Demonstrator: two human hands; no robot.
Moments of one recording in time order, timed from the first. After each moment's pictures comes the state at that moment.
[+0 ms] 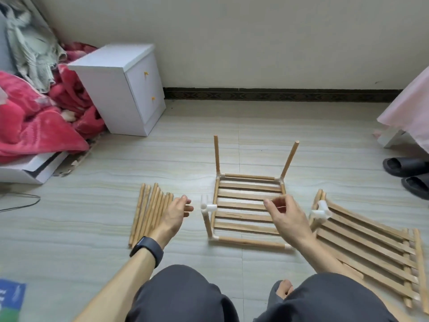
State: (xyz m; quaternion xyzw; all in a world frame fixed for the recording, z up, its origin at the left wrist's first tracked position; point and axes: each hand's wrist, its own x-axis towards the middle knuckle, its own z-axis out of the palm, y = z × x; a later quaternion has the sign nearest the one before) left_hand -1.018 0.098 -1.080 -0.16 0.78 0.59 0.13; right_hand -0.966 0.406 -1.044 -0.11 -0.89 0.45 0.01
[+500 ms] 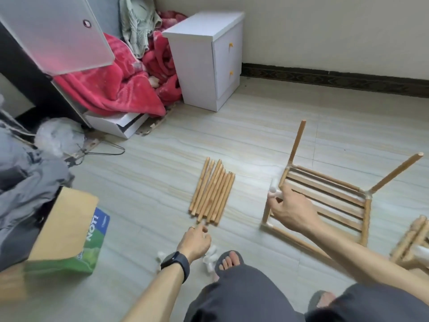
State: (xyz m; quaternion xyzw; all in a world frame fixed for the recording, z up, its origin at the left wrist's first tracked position) left_hand -0.914 -0.009 -1.156 -0.23 0.89 0.30 0.23; right_hand -1.028 0.249 -1.063 0.08 -0.97 0.22 -0.11
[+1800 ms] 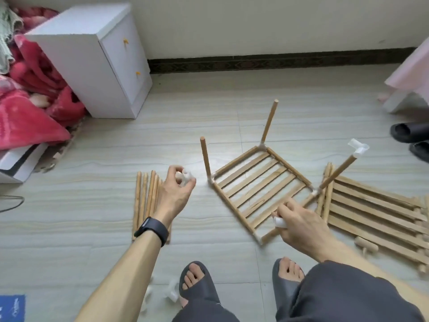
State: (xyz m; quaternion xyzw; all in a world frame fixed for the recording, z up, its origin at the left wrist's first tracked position) left_hand -1.061 0.072 -1.082 -0.07 0.88 0.47 0.02; right_hand -0.950 0.383 -1.074 0.06 -0.99 0.10 -0.06
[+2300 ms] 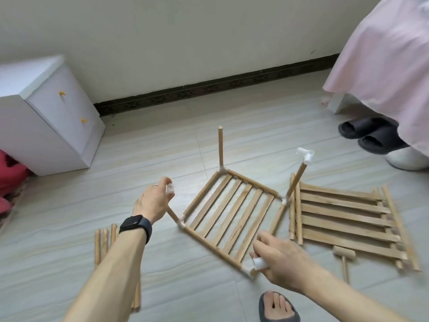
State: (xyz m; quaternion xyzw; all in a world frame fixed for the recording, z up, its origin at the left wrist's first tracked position) left_hand -1.198 0.147 -1.086 0.10 0.98 0.14 0.07; right_hand -0.953 0.425 -1.080 0.11 -0.98 0.16 -0.07
